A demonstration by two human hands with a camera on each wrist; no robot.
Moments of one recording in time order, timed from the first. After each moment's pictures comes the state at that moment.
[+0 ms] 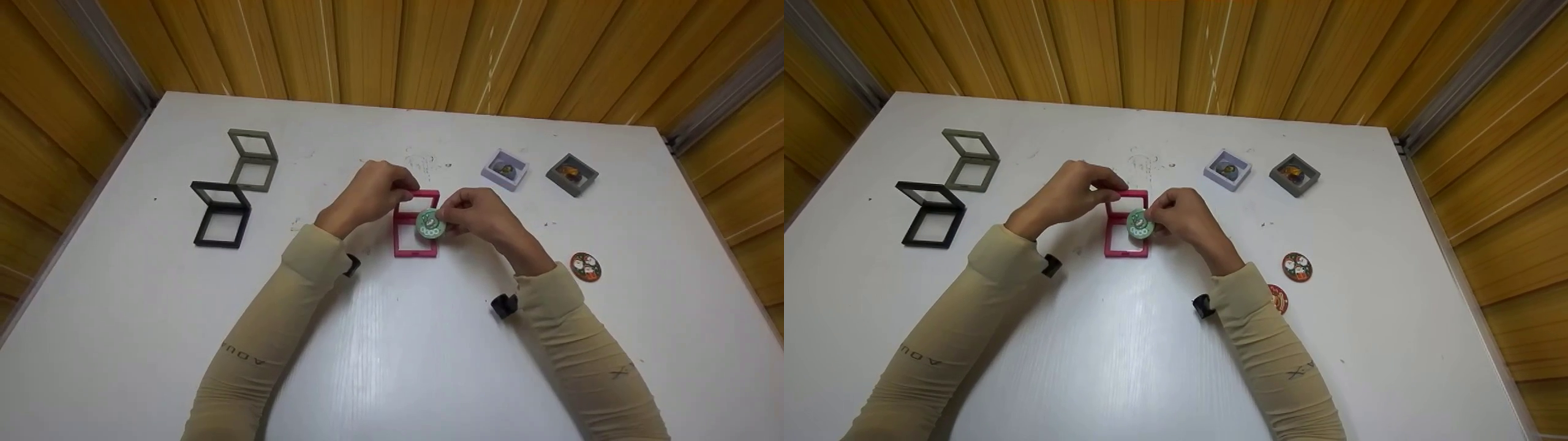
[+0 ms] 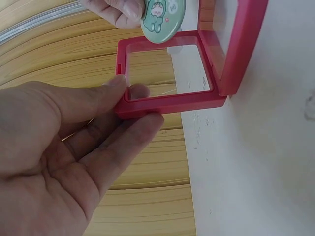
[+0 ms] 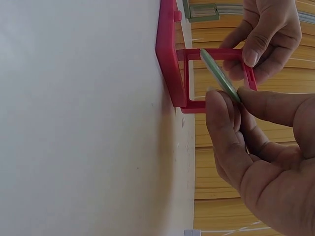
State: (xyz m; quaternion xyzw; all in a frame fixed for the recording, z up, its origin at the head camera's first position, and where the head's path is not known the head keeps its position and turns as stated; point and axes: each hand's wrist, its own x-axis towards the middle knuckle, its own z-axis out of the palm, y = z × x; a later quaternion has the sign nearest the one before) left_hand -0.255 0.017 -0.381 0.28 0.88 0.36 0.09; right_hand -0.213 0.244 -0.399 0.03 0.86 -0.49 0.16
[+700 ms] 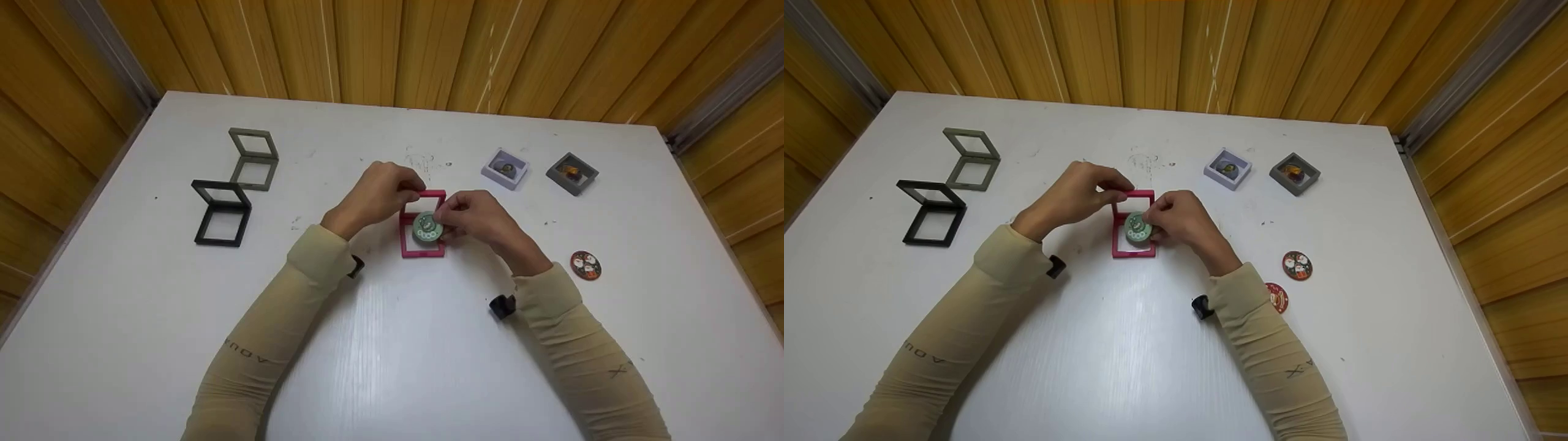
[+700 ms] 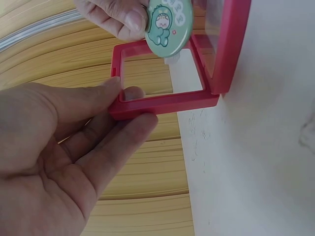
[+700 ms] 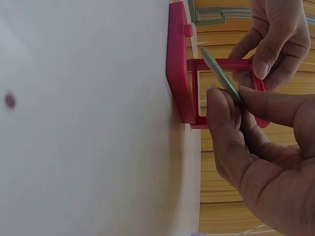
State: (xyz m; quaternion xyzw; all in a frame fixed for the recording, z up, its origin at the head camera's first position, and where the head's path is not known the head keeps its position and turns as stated) left_hand -0.252 0.025 -0.384 0.29 0.88 0.37 0.08; right_hand -0.211 0.243 -0.405 0.02 0.84 -0.52 0.17
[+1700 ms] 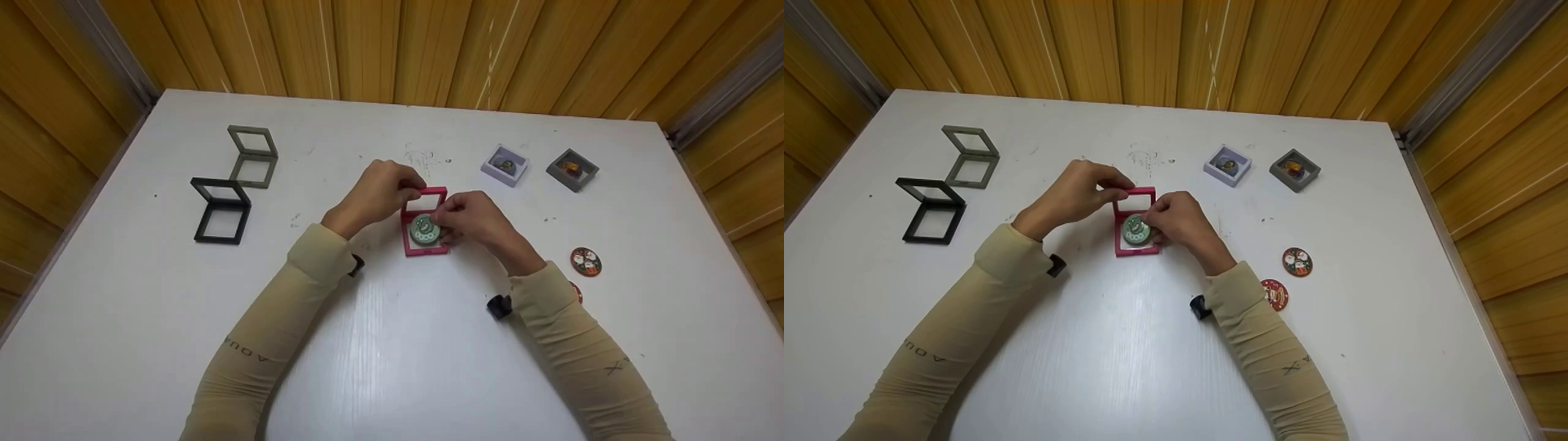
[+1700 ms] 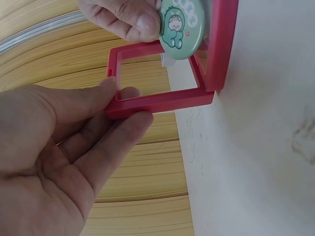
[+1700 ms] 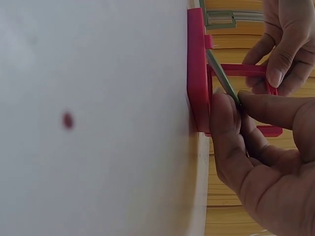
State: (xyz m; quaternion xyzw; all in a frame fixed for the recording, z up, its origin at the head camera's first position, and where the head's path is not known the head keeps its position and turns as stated) left_hand -0.250 0.026 -0.388 0.30 0.88 0.37 0.06; right_hand -0.207 0.239 -0.412 0.02 0.85 -0.51 0.16
